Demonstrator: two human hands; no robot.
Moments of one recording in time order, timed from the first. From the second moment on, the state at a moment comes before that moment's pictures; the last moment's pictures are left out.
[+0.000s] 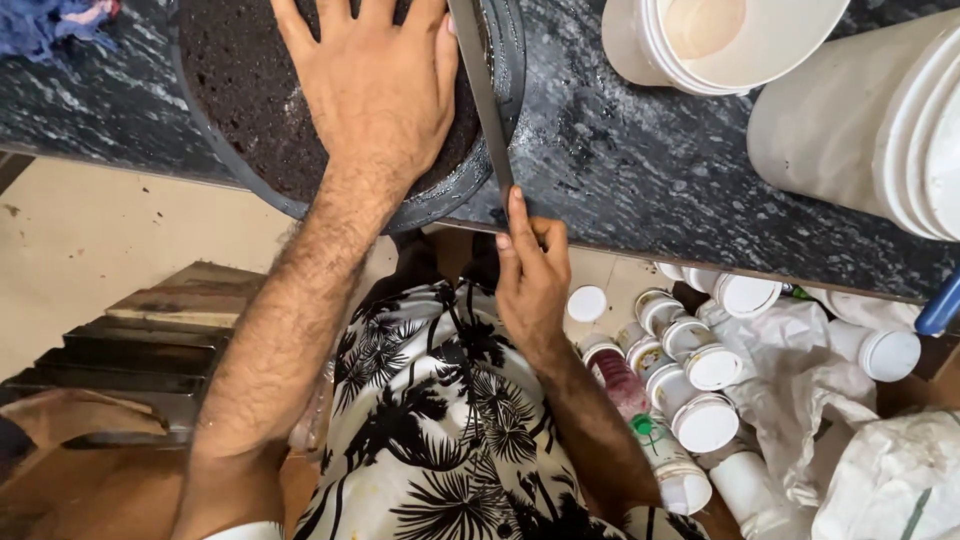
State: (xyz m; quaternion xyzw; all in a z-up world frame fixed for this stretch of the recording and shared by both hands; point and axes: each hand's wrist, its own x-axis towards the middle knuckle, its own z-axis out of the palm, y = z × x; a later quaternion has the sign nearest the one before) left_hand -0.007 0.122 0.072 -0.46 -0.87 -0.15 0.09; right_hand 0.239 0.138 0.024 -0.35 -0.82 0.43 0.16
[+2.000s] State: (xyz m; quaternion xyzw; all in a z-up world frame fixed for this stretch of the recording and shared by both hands) left_hand -0.019 0.118 0.106 -0.48 -0.86 -0.16 -0.02; right_hand 0.199 0.180 0.049 -0.31 -0.79 0.50 0.17
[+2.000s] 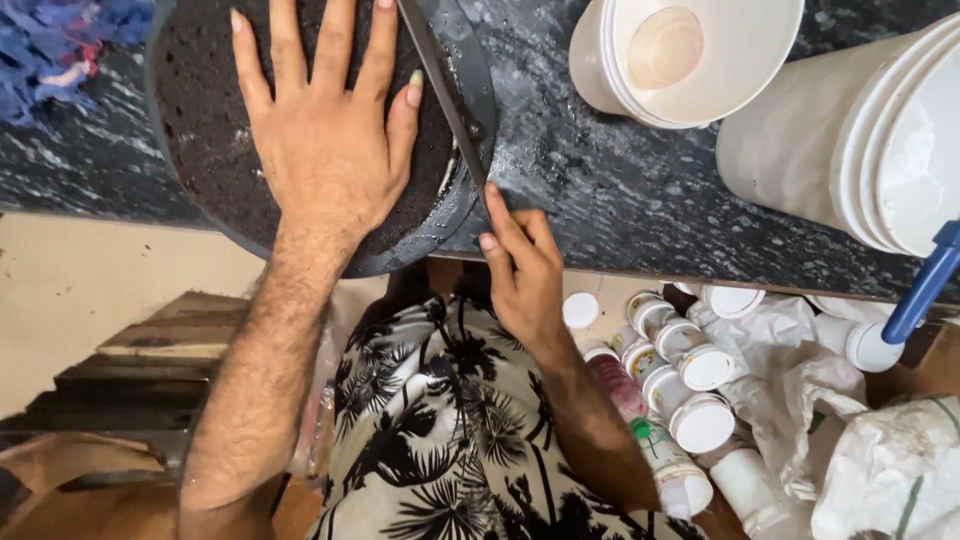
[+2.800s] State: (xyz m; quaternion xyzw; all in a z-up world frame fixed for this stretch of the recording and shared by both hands) left_hand -0.024 0.104 0.112 -0.49 -0.85 -0.17 -0.05; right_hand 0.193 0.182 0.046 -0.30 -0.79 0.50 0.18
